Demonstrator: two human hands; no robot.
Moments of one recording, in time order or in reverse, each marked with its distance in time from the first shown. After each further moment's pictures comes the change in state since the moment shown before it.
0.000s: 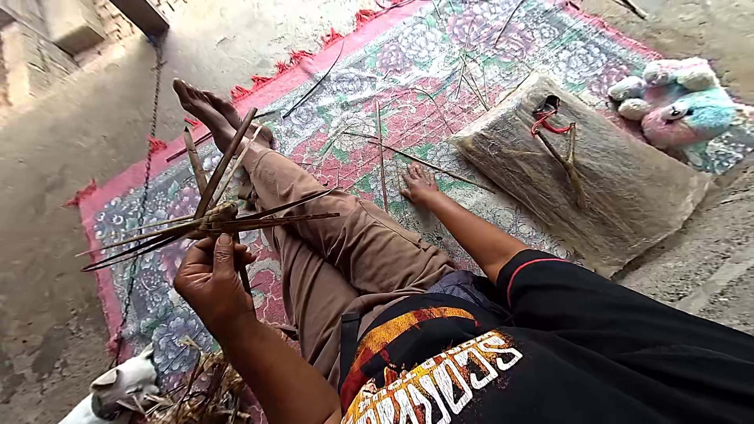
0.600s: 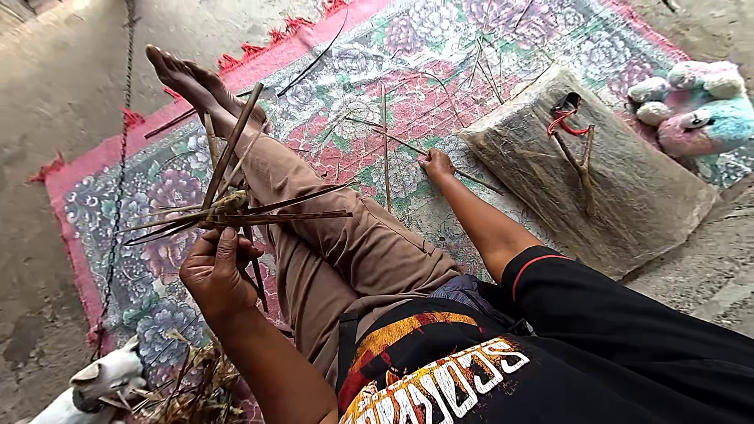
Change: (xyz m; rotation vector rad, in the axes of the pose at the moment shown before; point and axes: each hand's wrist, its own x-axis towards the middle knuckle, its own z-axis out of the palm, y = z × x) left_hand 0.004 -0.014 0.010 -0.165 -0.061 -0.116; right_hand 0.032 0.027 -0.027 0.290 0.174 0.363
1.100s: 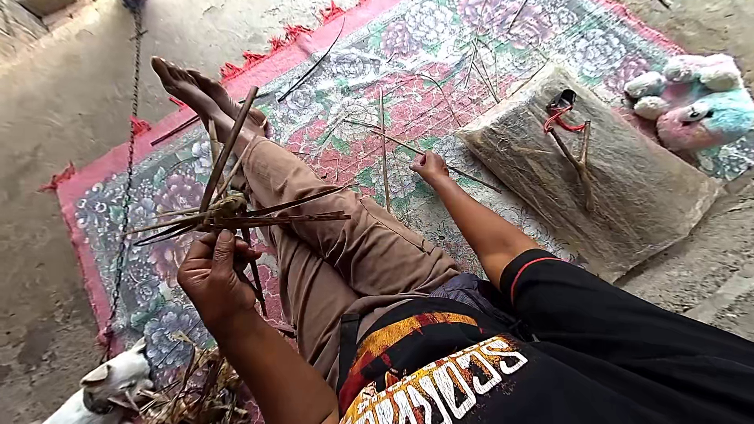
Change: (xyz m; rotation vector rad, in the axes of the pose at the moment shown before) left_hand -0.001 0.005 -0.001 0.004 0.003 0.014; right_hand -0.008 -0.005 0.004 0.096 -0.044 -0.009
